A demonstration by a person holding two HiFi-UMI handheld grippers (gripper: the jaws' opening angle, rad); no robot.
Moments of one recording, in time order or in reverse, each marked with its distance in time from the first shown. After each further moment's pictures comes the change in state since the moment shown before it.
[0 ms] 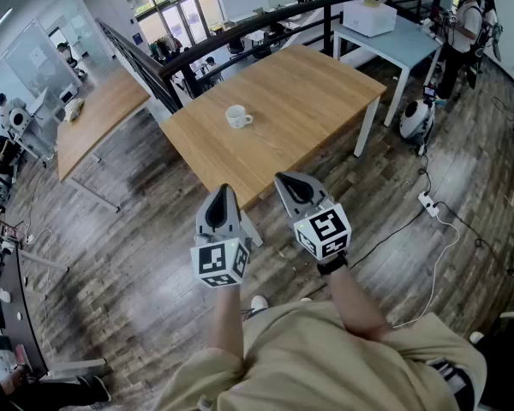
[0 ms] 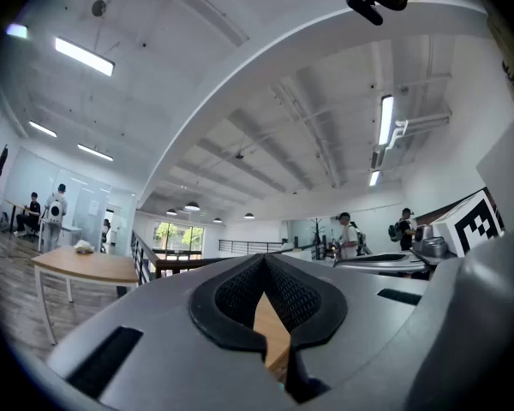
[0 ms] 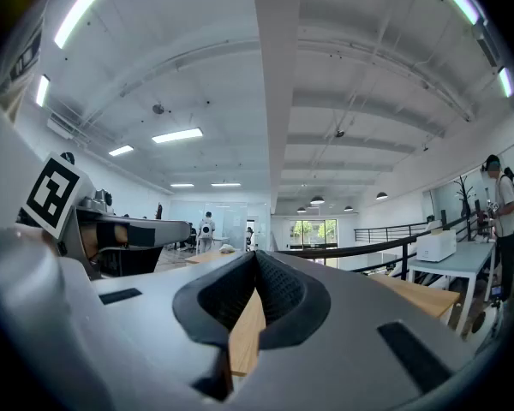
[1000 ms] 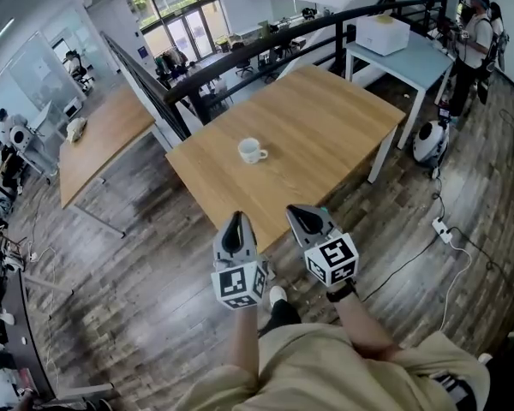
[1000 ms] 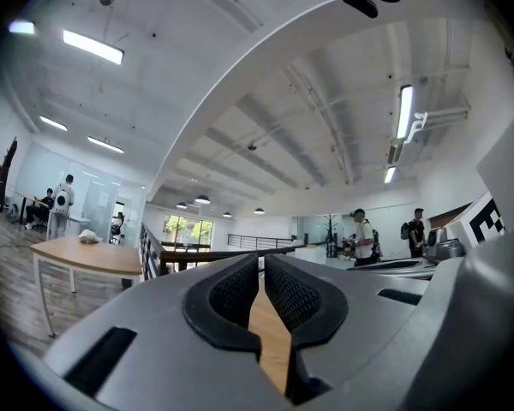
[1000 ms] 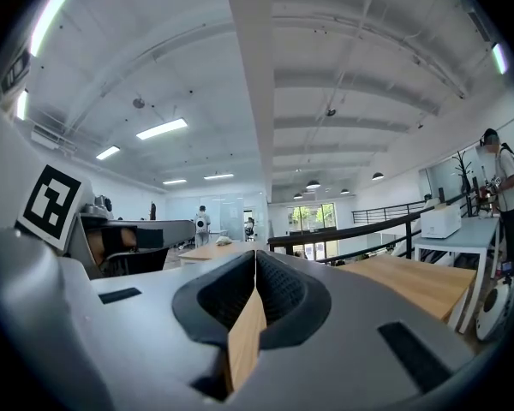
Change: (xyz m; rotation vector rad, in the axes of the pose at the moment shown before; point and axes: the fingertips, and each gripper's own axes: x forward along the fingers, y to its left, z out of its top) left arm 0.120 0.068 -0.050 -0.044 0.036 0.058; right arm 0.114 -0.057 -0.056 0.097 0.088 -0.015
